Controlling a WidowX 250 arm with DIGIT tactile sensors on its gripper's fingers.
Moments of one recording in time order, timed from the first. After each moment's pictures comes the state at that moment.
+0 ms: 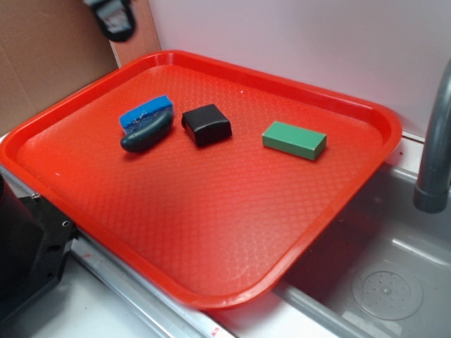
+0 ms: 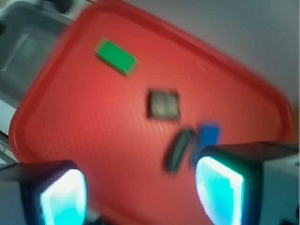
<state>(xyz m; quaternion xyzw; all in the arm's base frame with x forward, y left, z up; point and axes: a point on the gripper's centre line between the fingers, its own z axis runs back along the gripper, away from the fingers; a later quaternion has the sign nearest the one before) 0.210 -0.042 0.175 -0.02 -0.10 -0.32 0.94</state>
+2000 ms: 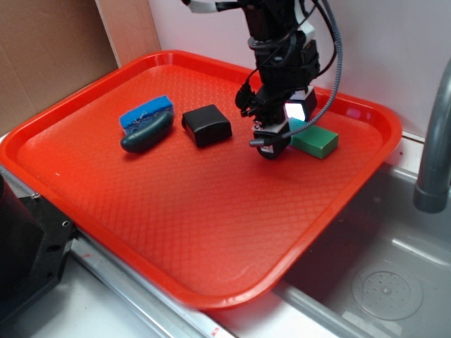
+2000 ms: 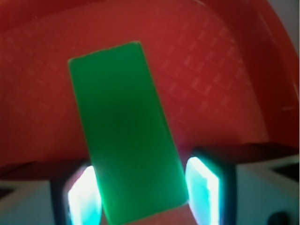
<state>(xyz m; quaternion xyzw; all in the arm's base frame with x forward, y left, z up) 0.308 -0.099 0.018 -0.03 -0.07 -0.61 0.79</state>
